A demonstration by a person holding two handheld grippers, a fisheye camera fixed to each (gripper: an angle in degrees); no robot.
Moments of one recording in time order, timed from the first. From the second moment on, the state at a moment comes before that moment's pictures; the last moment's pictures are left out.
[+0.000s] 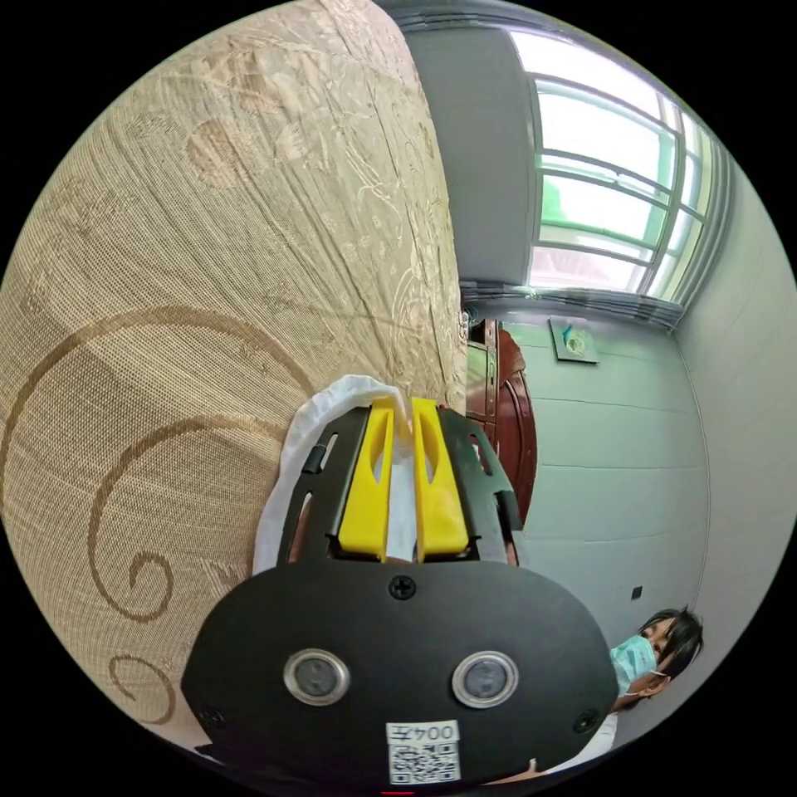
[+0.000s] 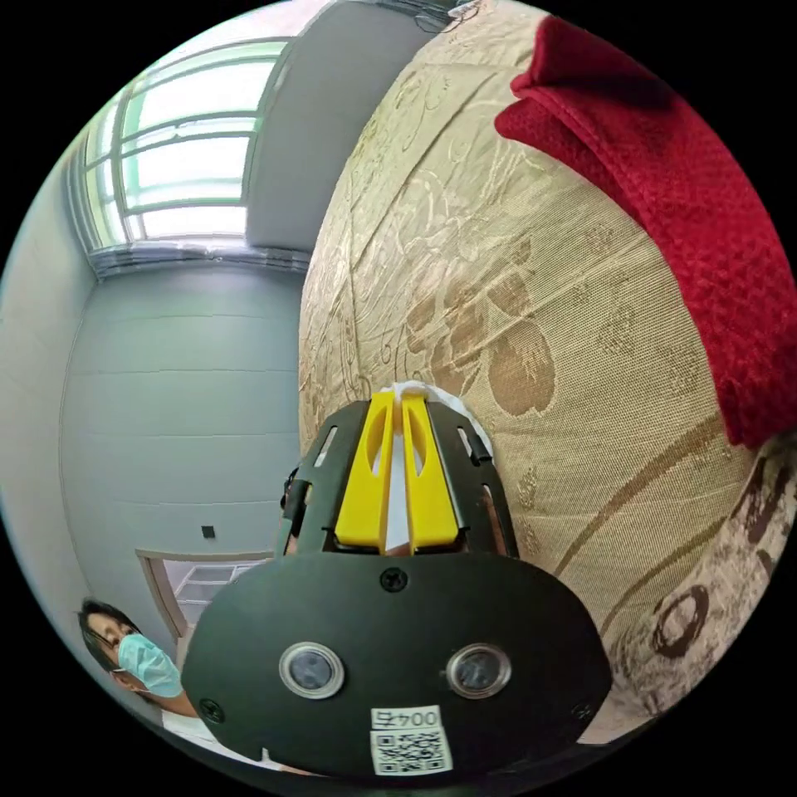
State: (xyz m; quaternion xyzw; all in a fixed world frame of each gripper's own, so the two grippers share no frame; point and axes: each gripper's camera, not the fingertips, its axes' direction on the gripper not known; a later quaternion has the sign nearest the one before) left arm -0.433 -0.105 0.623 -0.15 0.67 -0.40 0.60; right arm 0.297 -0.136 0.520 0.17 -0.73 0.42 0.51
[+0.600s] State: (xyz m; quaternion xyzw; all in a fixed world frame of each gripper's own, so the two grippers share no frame) left arm -0.412 -0.097 0.583 -0.04 0.68 -0.39 0.63; right arm 0.276 -0.153 0.550 0.14 -0.76 0.44 0.46
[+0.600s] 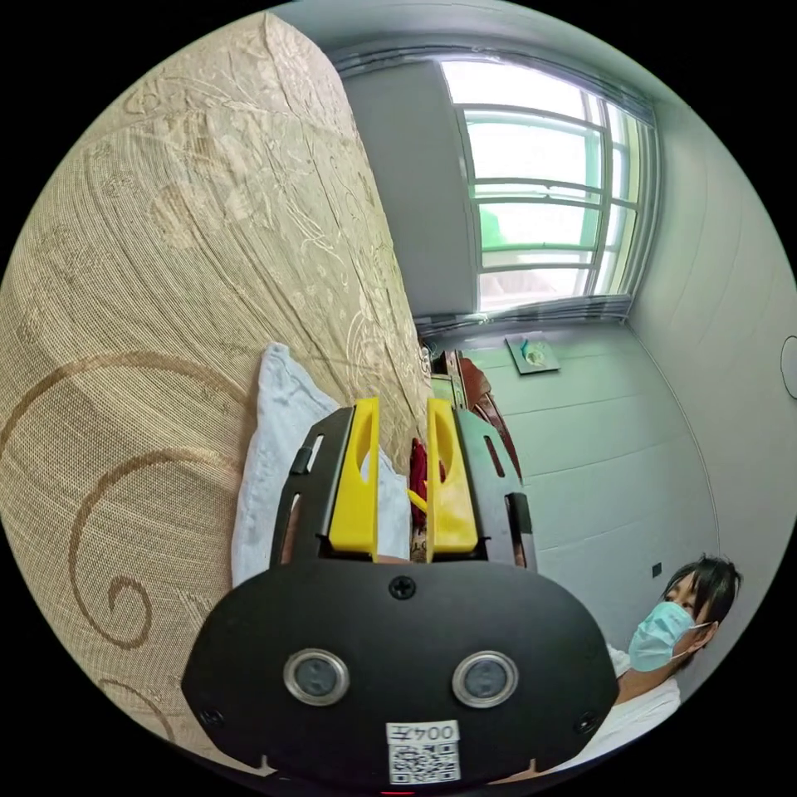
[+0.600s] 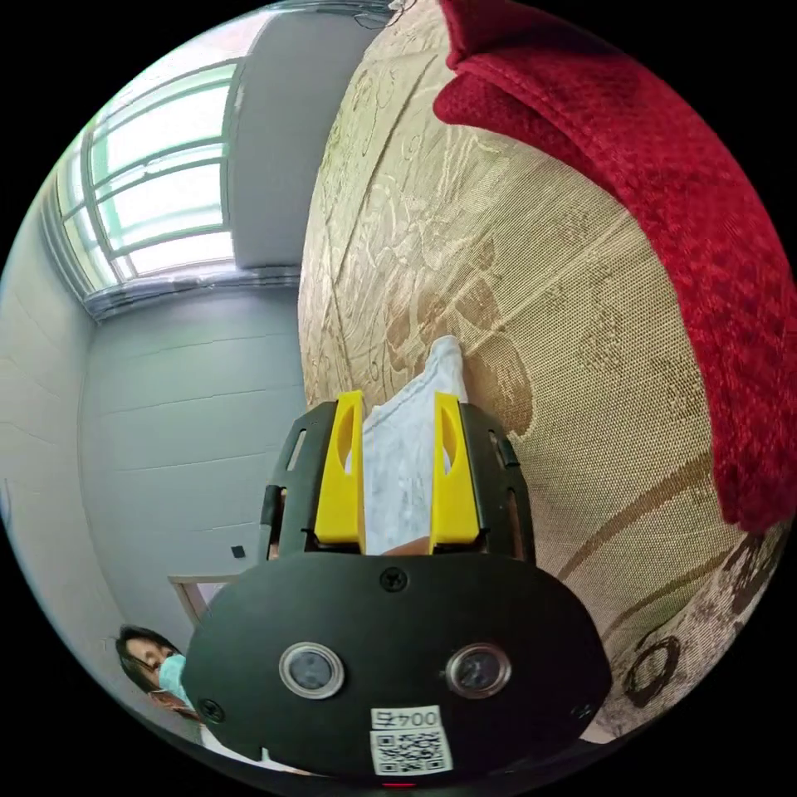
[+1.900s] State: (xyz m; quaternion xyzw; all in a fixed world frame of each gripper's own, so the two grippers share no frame) left arm -0.421 0.233 0.448 -0.04 0.57 -0.51 0.65; right arm 0.013 0.231 0.360 0.25 -0.64 0.51 0.51
